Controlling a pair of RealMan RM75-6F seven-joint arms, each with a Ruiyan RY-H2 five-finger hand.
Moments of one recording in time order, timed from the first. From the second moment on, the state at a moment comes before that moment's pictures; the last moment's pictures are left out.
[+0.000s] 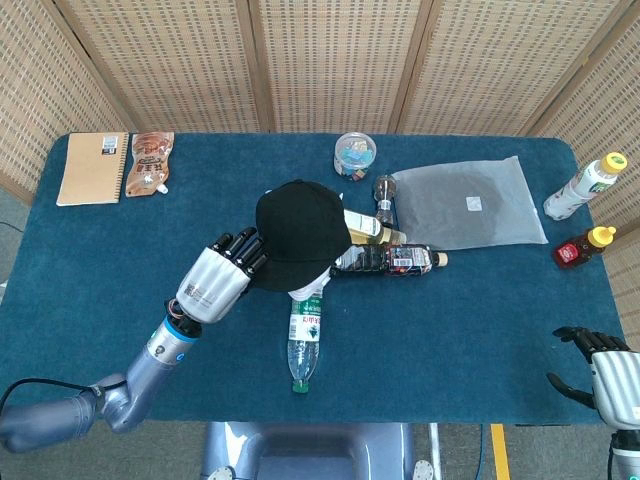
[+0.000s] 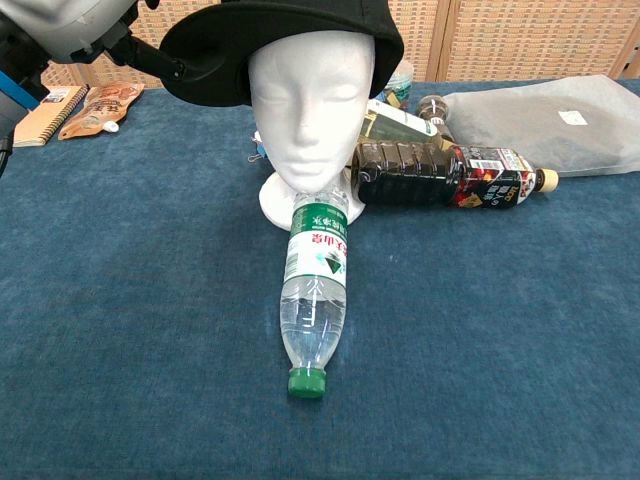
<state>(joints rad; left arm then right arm) -0.73 -1.61 -0.14 -1.39 1.69 1.48 0.44 0.00 -1.13 0.03 -1.51 -1.62 1.60 0.08</state>
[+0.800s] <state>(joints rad) -0.52 -1.37 -0.07 -1.69 1.55 1.45 0.53 0.01 -1.13 0.03 -1.51 -1.61 1.59 0.08</state>
